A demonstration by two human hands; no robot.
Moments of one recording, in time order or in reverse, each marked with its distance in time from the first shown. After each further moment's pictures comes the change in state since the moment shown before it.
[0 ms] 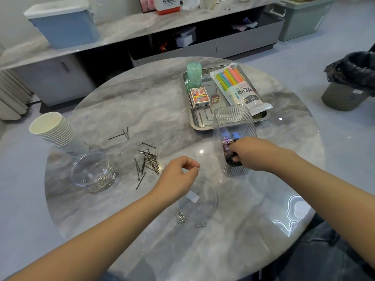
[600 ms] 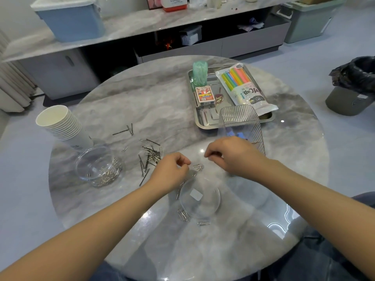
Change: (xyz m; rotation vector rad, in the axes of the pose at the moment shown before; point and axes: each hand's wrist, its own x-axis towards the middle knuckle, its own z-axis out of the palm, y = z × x) left_hand 0.019 -0.019 -0.016 0.221 0.078 -0.024; right_hand -0.006 -0.046 -0.006 0.263 0.338 -0.234
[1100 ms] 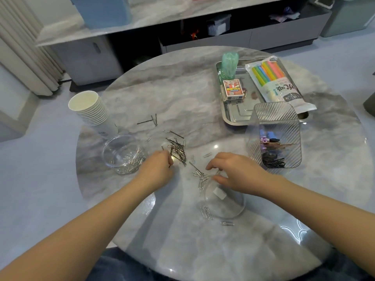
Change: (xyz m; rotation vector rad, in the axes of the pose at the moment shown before) left_hand 0.009 -0.075 -0.047 0.452 0.012 -0.081; right_hand 0.017 -0.024 0.056 -0.013 -0.137 -0.160
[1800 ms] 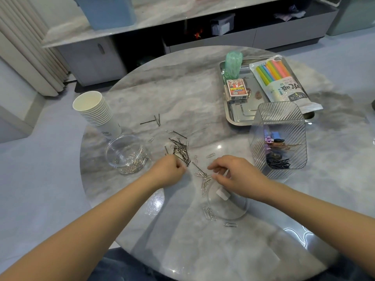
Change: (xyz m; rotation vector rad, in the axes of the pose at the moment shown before) left_hand -0.007 0.022 -0.010 -0.123 -0.194 -0.027; right_hand 0.000 -0.004 0.013 0.381 0.081 0.134
